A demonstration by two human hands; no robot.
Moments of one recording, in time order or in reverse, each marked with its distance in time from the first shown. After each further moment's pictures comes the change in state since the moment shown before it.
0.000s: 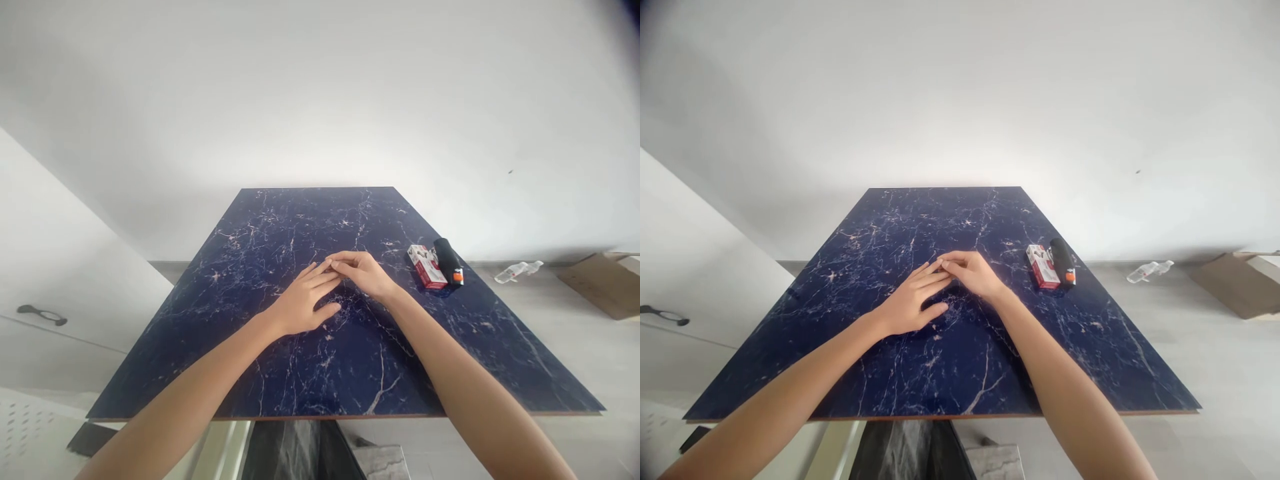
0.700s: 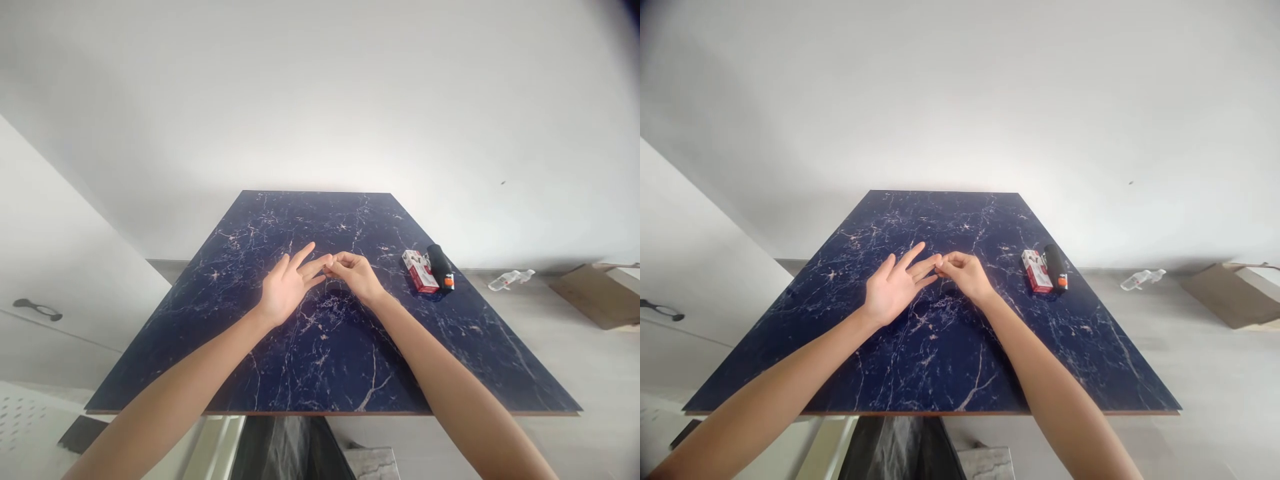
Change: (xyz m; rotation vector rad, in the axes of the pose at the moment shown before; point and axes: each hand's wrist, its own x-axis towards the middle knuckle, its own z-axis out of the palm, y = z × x) left_hand 0.006 0.004 -0.012 -1.291 0.260 -0.331; right_hand 0.004 0.013 0.014 0.199 0.146 0.017
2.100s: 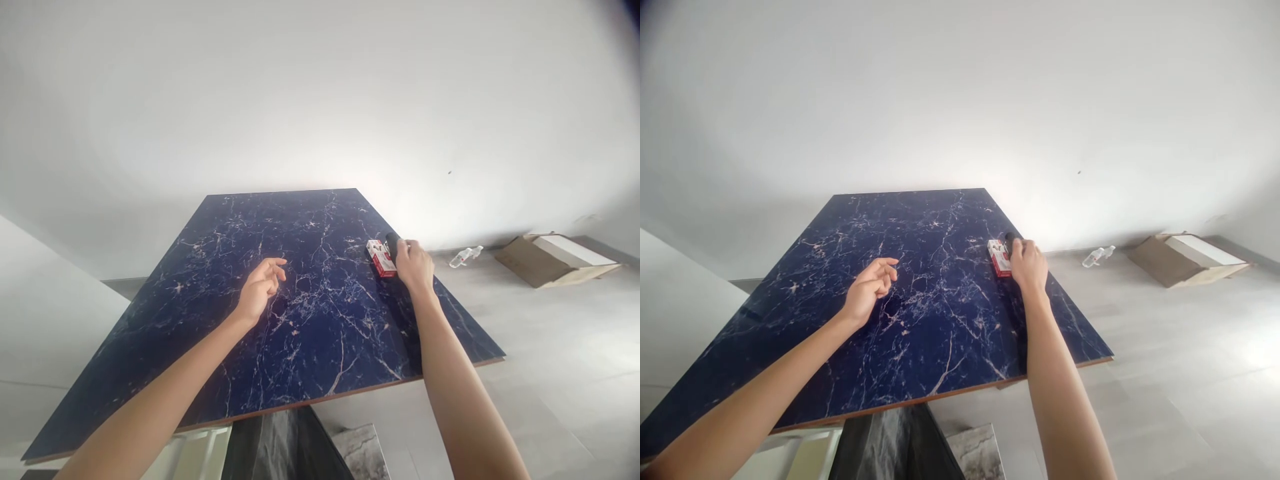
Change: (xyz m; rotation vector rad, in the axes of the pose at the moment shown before) left_hand 0.008 -0.022 -0.004 0.248 0.268 -0.053; right_hand -0.065 -0.014 -0.178 -1.207 0.912 0.167
